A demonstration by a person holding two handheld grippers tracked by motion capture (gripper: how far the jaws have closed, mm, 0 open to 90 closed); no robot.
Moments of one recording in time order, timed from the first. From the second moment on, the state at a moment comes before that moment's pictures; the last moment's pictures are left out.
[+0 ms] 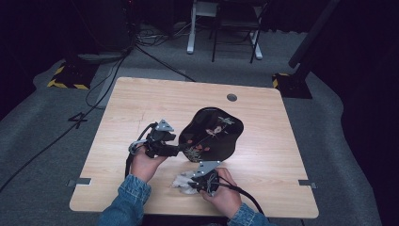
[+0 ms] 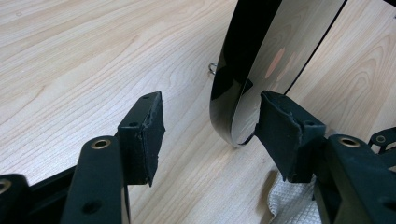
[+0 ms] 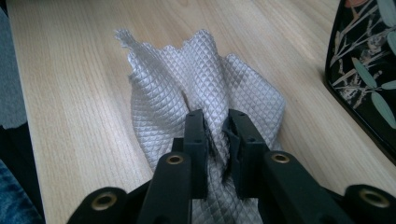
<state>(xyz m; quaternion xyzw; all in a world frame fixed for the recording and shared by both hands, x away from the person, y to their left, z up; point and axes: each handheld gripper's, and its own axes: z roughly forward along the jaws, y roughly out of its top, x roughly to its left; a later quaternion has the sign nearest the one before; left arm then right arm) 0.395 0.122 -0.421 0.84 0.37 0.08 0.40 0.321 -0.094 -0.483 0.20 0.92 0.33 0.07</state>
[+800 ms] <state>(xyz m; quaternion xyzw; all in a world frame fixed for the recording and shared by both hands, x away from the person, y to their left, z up) 0.419 0.108 -0.414 0.83 0.32 0.05 0.44 0.312 -0.138 -0.443 0.24 0.88 0.41 0.08</state>
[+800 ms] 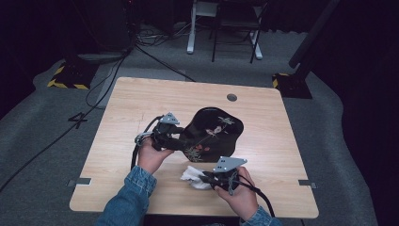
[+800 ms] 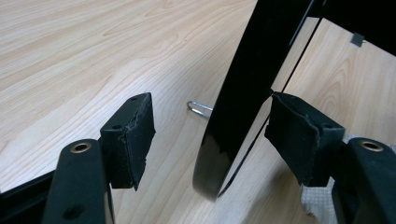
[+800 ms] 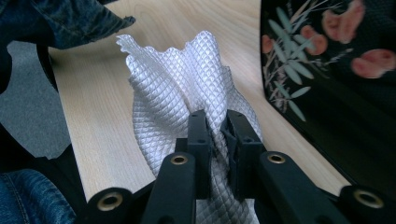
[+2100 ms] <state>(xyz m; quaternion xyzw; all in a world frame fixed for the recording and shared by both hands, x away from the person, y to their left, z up) 0.418 0.093 -0.416 0.85 0.29 0.04 0.44 0.344 -0.194 -0.342 0.28 0.76 0.54 0.23</state>
